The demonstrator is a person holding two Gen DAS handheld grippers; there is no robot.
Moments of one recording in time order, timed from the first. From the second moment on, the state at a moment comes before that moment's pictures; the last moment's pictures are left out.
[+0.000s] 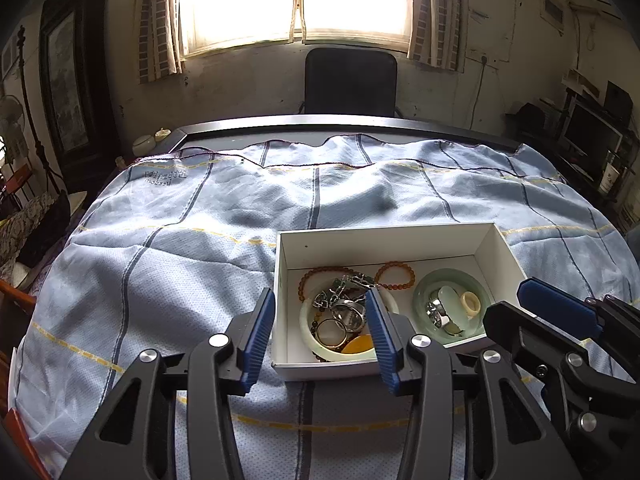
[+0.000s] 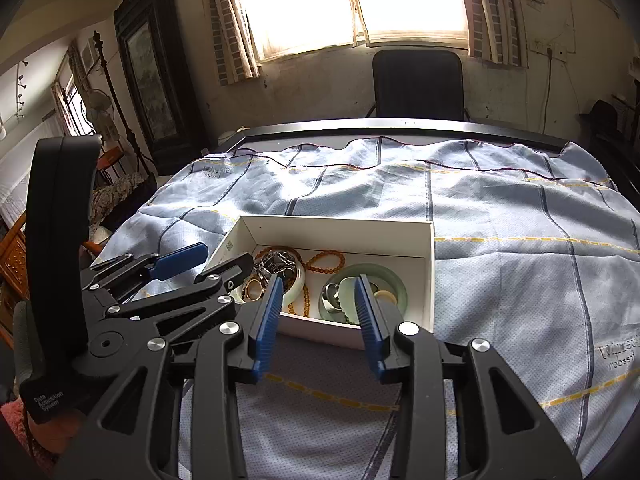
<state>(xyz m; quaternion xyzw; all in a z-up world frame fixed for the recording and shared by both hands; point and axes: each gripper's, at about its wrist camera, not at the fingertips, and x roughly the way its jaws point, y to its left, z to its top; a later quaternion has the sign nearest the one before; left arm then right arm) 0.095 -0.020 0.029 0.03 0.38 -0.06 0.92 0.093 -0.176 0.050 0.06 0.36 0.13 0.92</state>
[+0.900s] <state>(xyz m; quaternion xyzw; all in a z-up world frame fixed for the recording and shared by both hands) 0.081 -0.015 0.047 0.05 0.32 0.00 0.94 0.089 -0.178 0.056 0.06 0.35 0.13 0.93</state>
